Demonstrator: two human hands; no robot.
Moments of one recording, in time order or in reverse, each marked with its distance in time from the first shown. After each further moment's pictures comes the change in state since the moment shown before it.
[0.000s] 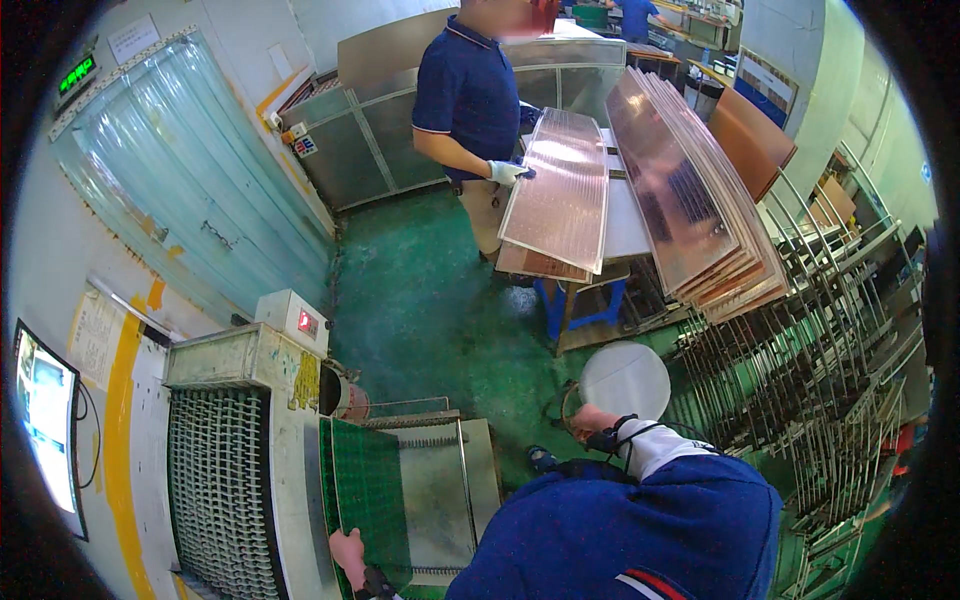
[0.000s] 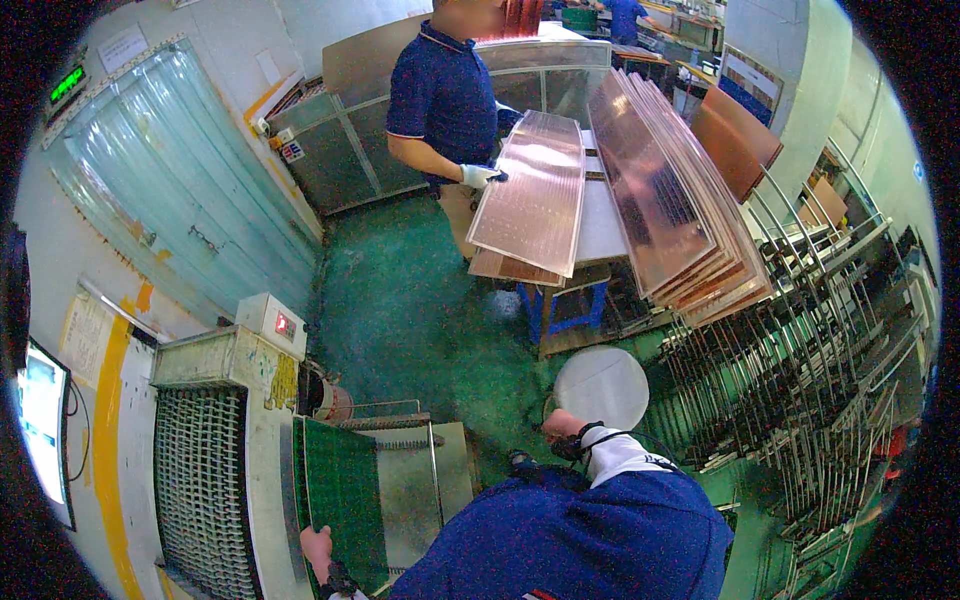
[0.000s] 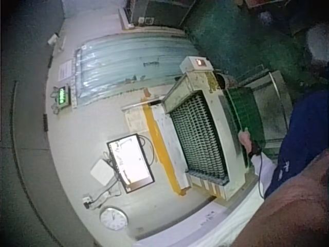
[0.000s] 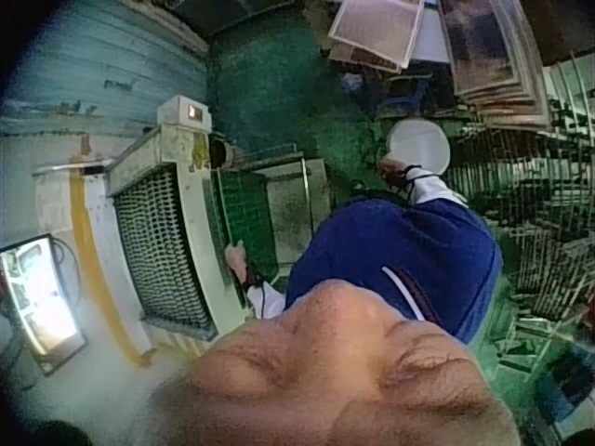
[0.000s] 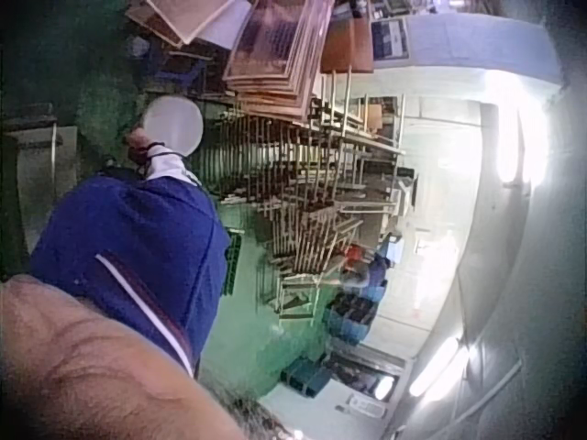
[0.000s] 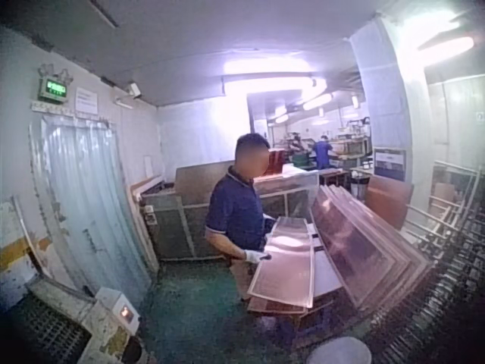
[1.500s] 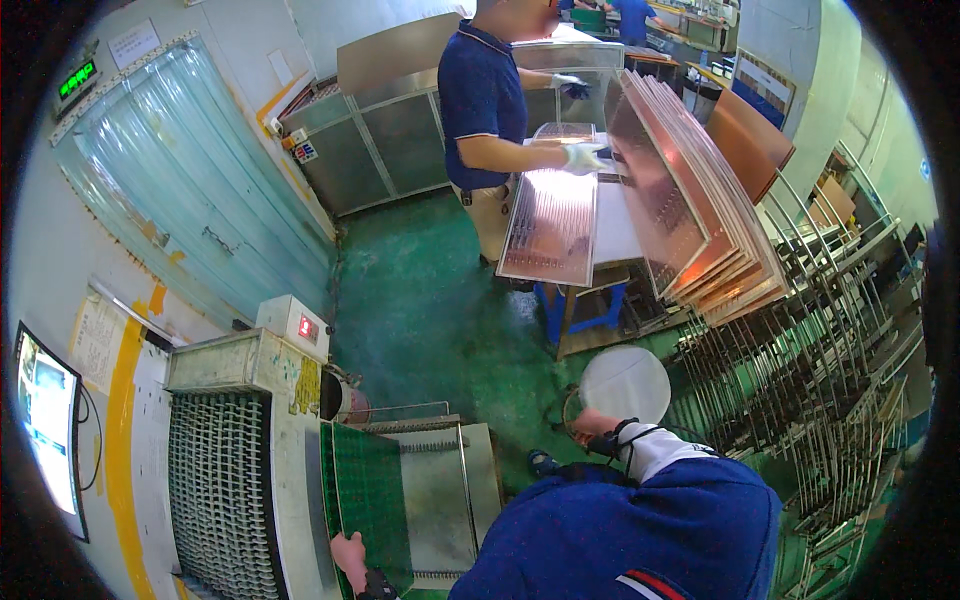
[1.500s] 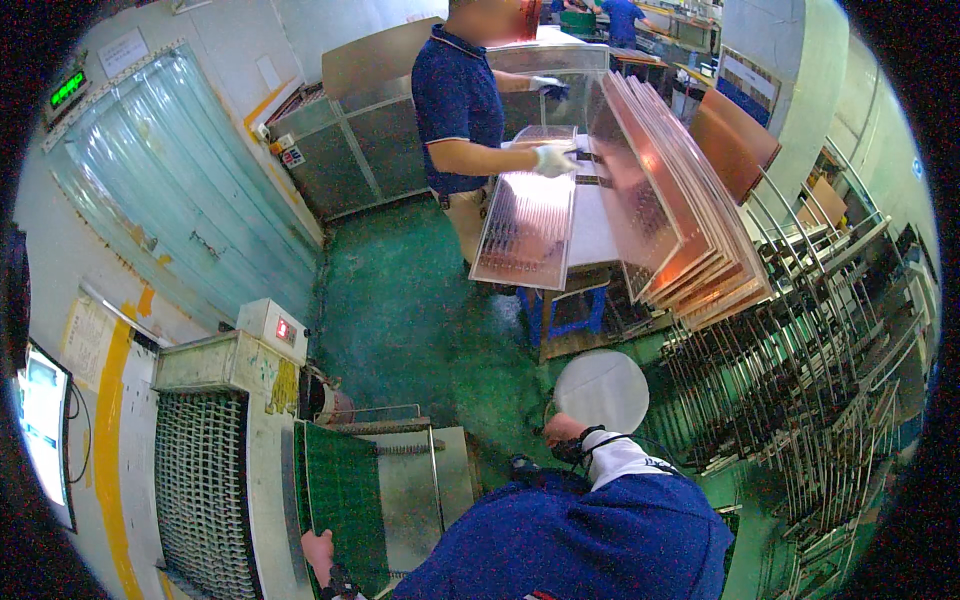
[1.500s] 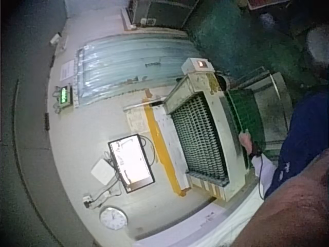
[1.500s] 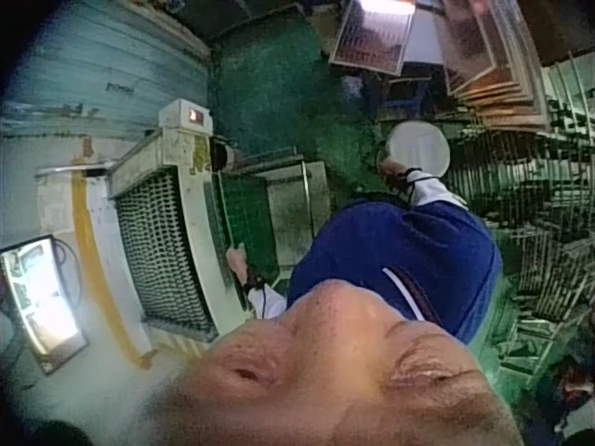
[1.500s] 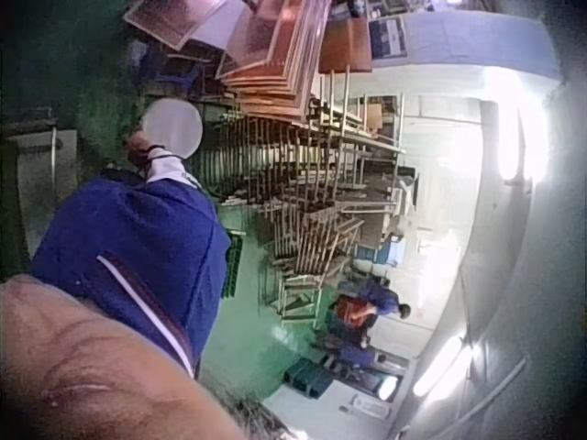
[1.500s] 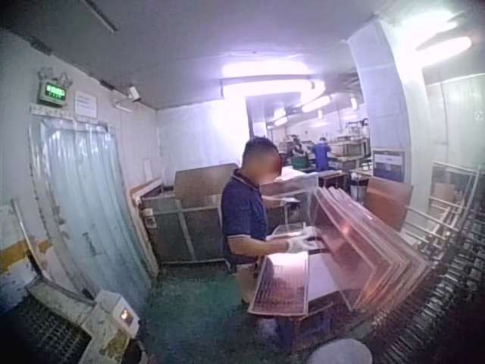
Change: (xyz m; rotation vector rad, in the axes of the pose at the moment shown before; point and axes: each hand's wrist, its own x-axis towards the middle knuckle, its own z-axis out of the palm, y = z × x) left_hand -0.014 0.026 -0.015 0.128 0.014 -0.050; right_hand 0.016 0.026 0.008 0.028 0.025 -0.177
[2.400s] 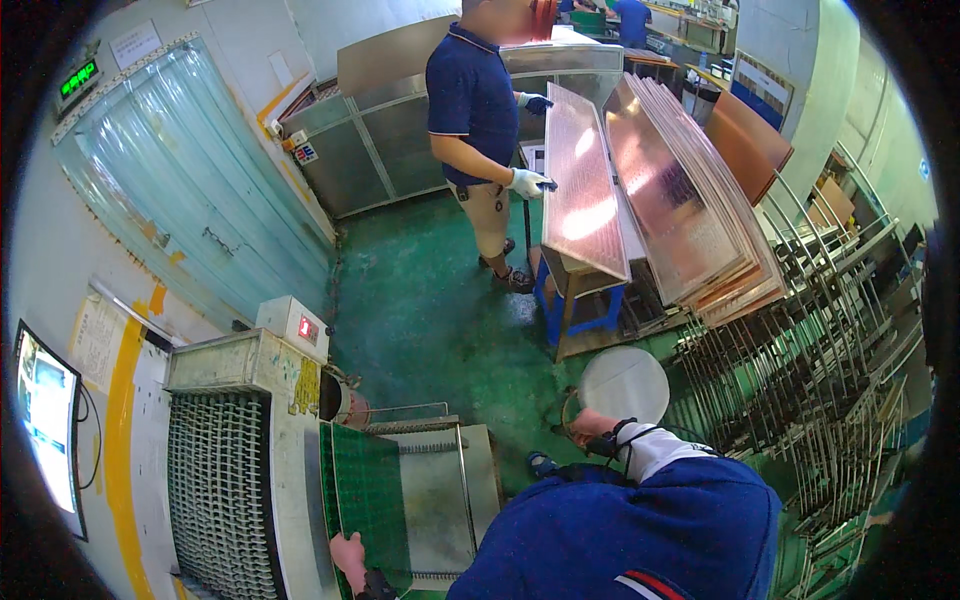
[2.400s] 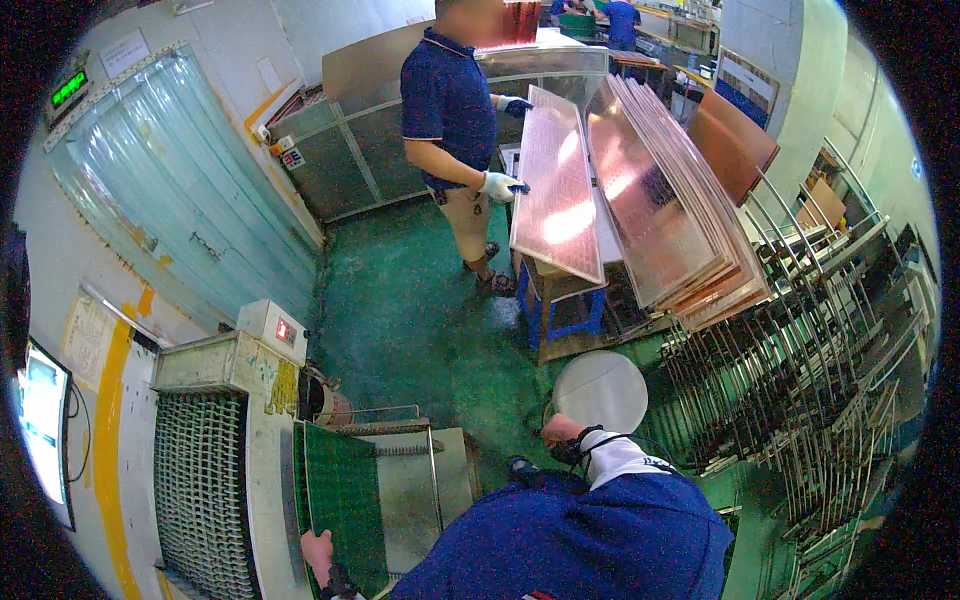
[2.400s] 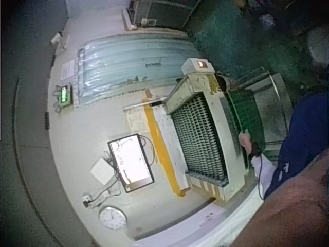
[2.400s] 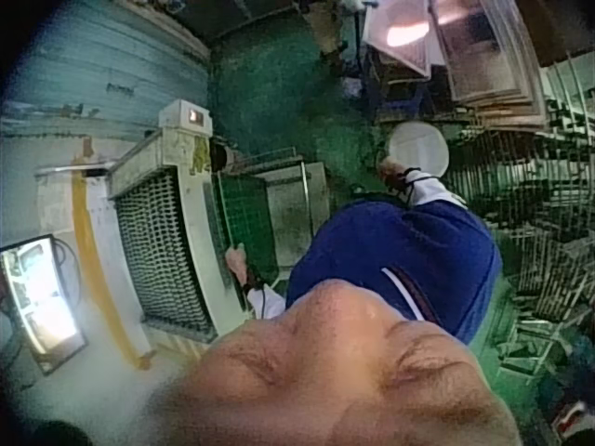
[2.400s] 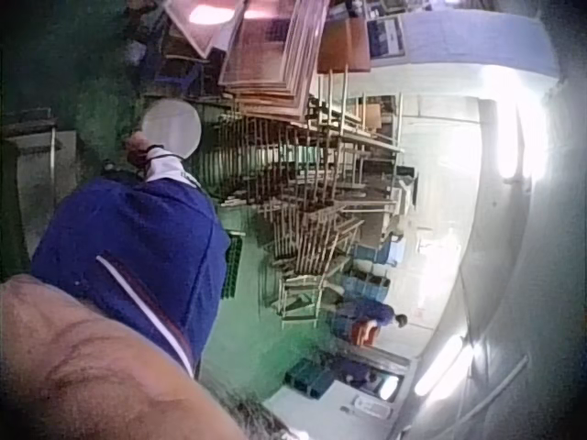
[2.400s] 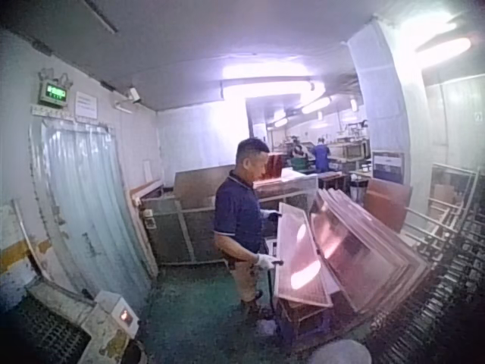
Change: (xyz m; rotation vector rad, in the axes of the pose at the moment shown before) left_hand 0.006 -0.012 0.009 -0.022 -0.024 -0.001; right_hand -0.034 -0.056 -0.021 -0.080 0.005 0.078
